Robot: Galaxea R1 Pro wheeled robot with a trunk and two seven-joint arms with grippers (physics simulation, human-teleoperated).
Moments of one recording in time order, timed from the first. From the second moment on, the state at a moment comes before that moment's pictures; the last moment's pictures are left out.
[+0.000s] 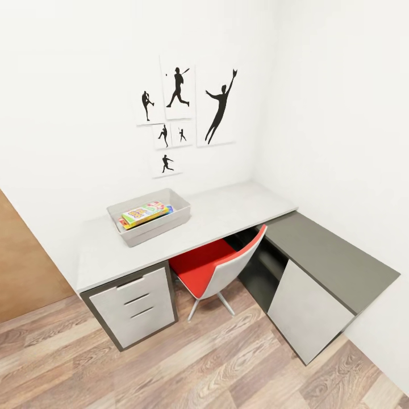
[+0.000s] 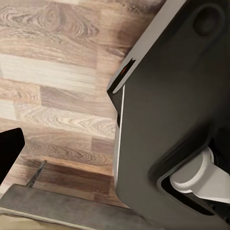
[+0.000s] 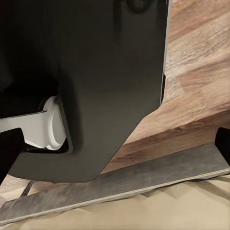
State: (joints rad) left arm 0.04 0.14 -0.21 -0.19 0.84 0.07 0.03; right arm -0.07 0.00 -0.64 -0.22 0.62 0.20 0.25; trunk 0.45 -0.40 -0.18
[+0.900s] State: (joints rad) left arm 0.04 0.13 -0.21 -0.19 0.85 0.07 0.03; right arm -0.05 0.00 -0.64 -0.22 0.62 0.20 0.24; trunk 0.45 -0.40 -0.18
